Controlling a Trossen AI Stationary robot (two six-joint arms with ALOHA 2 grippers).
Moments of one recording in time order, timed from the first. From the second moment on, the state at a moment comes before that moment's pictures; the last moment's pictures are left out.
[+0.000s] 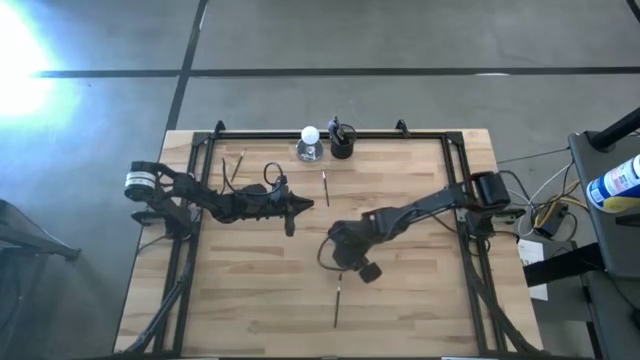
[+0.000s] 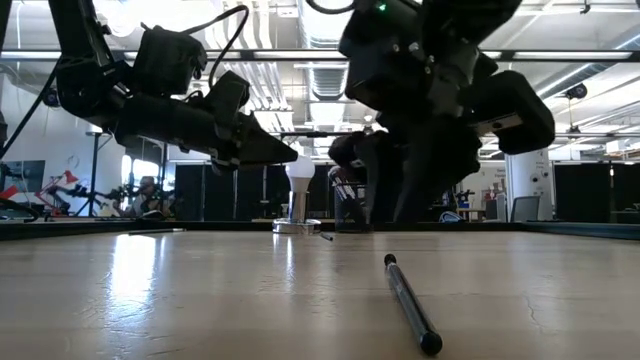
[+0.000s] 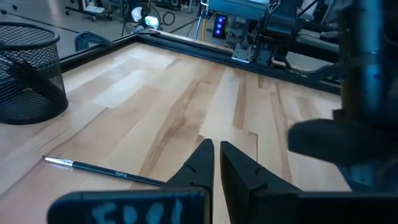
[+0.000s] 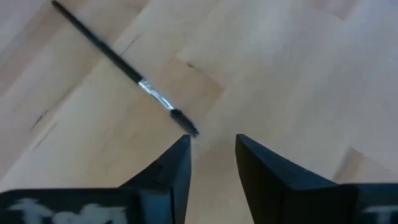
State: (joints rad) left arm 0.12 1.60 0.40 1.04 -0.07 -0.21; right arm 0.15 1.88 1.11 -0.26 -0.32 -0.35
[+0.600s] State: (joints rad) left arm 0.12 1.60 0.40 1.04 -0.07 -0.18; right arm 0.20 1.98 1.16 -0.28 -0.33 -0.45
